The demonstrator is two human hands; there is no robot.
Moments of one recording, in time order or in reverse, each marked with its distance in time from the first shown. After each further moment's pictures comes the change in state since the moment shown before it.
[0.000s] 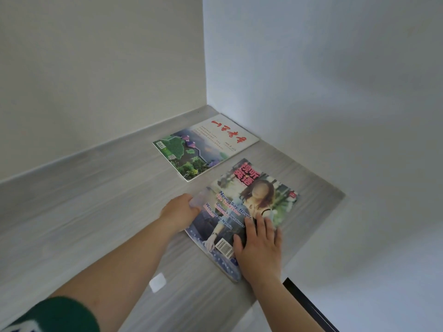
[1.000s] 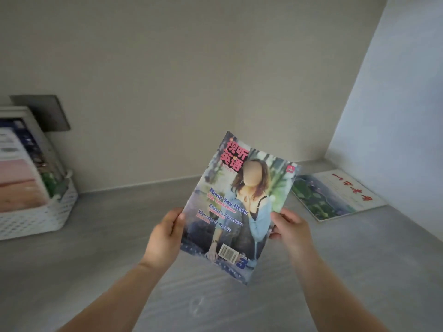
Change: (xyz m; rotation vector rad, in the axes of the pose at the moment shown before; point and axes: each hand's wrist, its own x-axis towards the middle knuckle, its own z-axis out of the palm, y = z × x) left_hand -0.190 -0.246 -0.147 -0.626 0.818 0.026; right_hand -0.047 -0.262 -0.037 1.248 -0.184 -0.051
